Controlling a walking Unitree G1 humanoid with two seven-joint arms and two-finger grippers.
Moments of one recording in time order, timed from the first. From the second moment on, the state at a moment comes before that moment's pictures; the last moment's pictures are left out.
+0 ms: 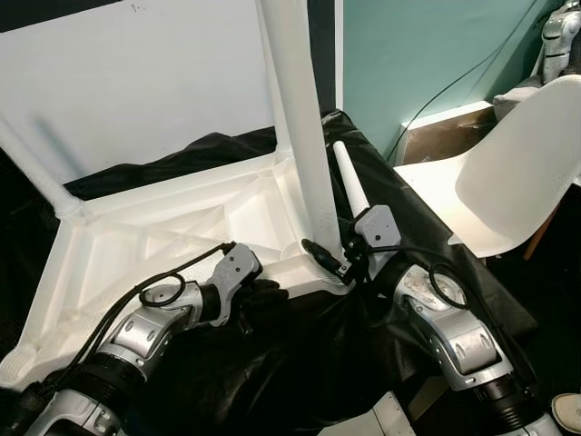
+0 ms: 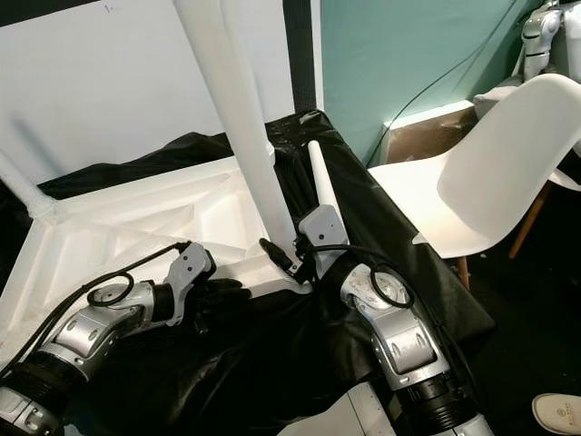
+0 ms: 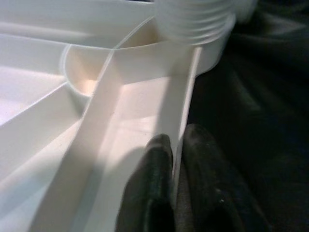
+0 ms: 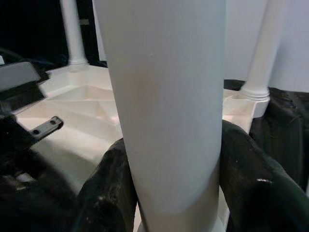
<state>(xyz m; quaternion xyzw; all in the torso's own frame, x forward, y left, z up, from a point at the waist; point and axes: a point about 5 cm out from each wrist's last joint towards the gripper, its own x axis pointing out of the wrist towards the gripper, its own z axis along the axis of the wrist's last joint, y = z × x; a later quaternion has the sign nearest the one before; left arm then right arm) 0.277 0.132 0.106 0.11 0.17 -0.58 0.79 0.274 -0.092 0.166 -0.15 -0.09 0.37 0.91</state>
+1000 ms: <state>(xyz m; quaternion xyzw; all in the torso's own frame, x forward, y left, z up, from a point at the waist) 0.279 0.126 0.096 0.12 0.16 -0.59 0.78 0.263 -0.111 0.152 -0.18 -0.07 0.38 0.91</state>
